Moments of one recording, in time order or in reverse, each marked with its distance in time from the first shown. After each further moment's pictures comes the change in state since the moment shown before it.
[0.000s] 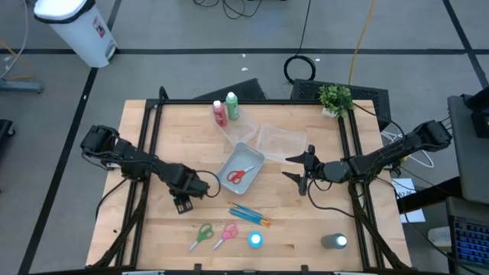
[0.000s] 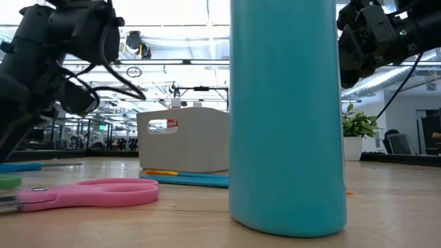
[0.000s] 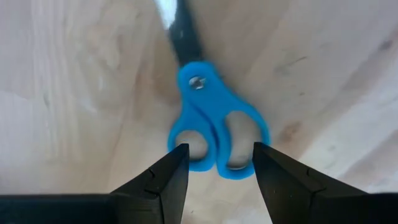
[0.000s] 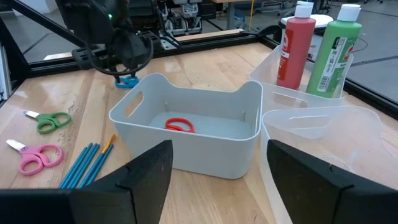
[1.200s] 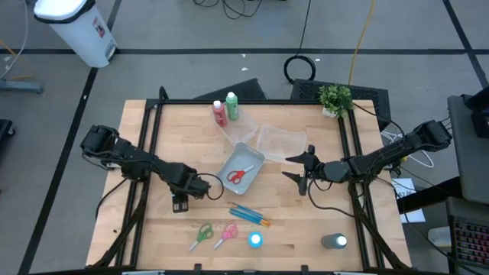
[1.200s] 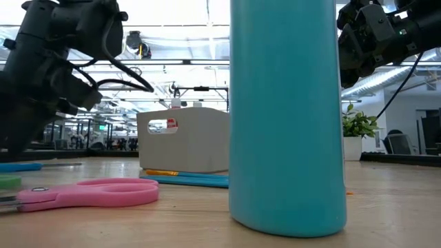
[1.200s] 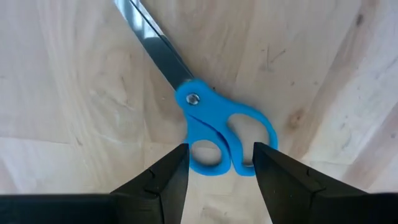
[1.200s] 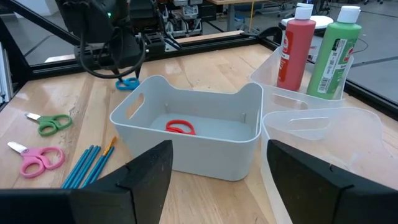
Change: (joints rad) left arm 0.000 0.000 0.042 -0.045 -0.062 0.271; right arm 0.000 0.000 0.000 0.008 0.000 0.000
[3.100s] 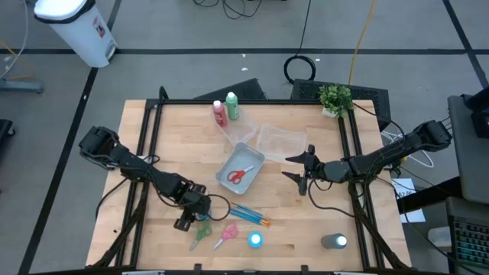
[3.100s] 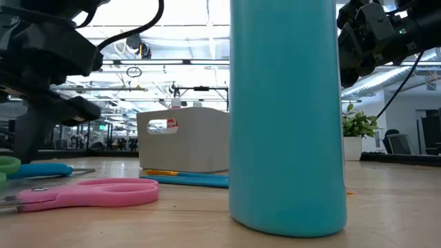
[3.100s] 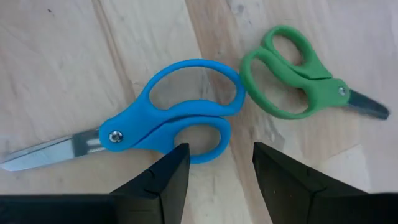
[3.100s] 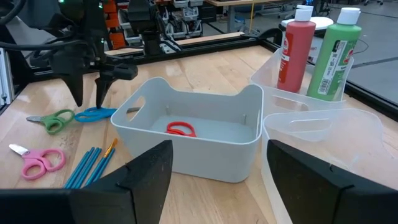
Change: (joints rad) left arm -0.155 -0.002 -0.072 0.603 0.068 0.252; right arm 0.000 0.000 0.000 0.007 0.000 0.000
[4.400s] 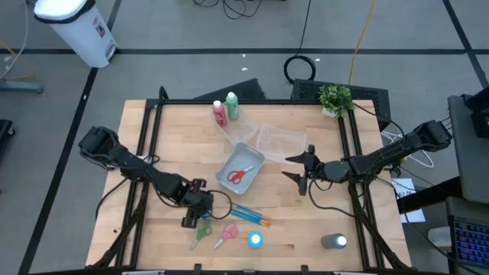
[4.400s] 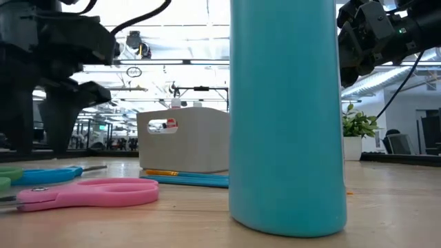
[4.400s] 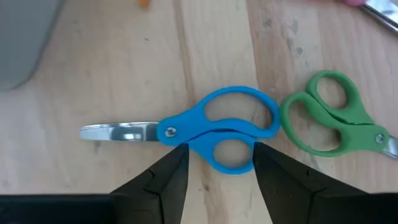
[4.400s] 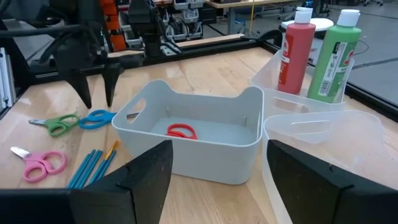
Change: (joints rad) left arm -0.007 -0.001 0.073 -0.066 -0.200 -0.103; right arm 0.000 0.000 0.000 0.009 0.000 0.000
